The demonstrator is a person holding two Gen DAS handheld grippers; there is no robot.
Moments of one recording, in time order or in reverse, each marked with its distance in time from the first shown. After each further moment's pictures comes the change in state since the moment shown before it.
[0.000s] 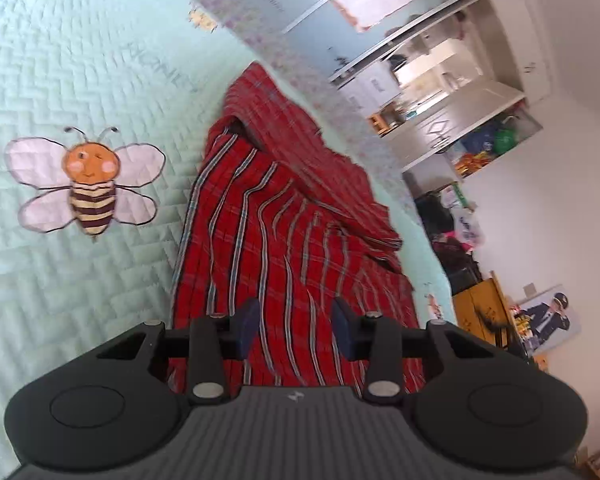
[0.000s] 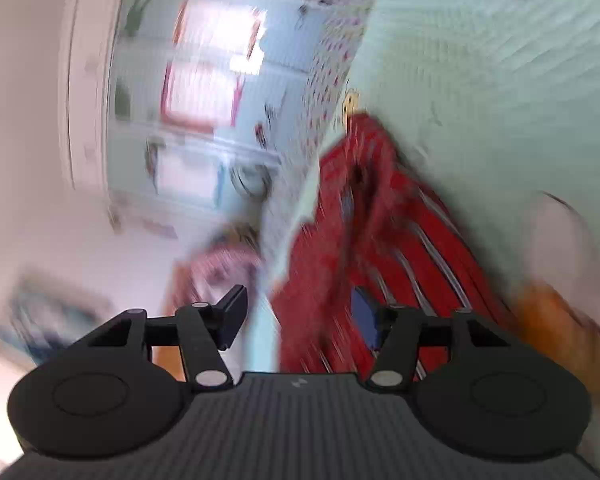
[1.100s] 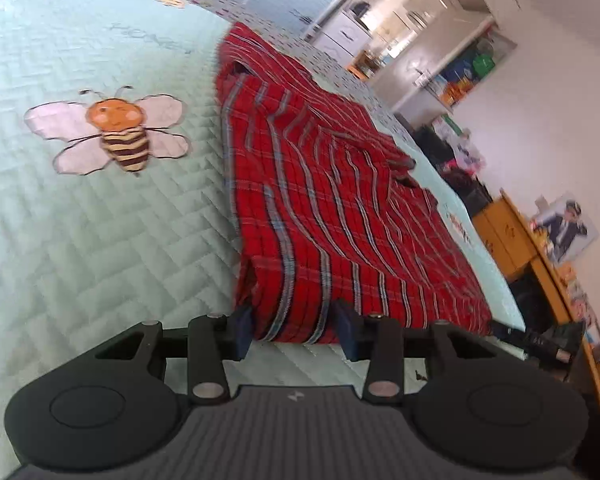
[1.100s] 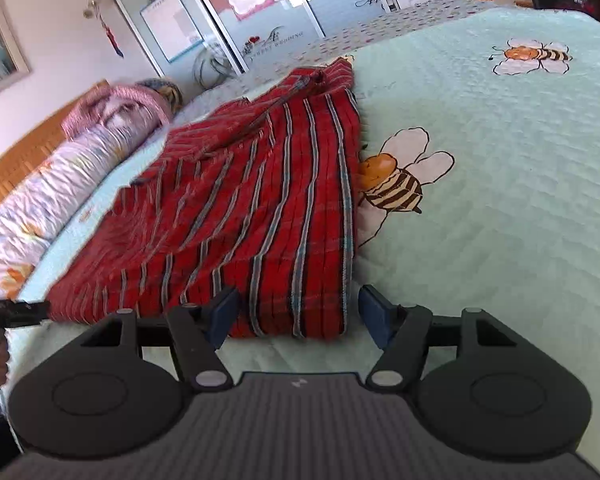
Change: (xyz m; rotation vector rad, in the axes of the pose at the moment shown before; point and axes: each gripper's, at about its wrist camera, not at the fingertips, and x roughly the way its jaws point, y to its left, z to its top) left arm 0.017 0.044 -0.036 0.184 0.094 0.020; right arm -0.089 -0.009 -0.110 -0.614 0.115 -0.357
